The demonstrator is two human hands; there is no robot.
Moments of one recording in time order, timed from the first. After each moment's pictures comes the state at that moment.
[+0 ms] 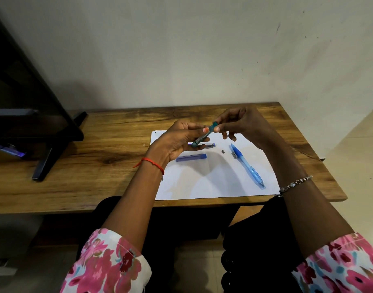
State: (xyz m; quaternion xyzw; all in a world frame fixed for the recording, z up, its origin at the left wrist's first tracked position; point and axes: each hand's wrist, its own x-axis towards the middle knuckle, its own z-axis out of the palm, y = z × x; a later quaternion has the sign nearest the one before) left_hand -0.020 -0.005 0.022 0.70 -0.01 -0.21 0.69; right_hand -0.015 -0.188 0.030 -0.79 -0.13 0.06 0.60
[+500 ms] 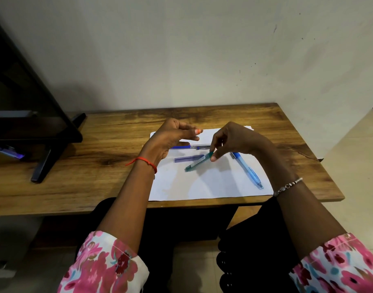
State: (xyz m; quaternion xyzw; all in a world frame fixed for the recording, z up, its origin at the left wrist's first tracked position) left_hand -0.013 0.010 0.019 0.78 -0.03 -0.16 0.61; right_hand -0.014 -0.179 0.018 -0.91 -0.16 0.19 0.34
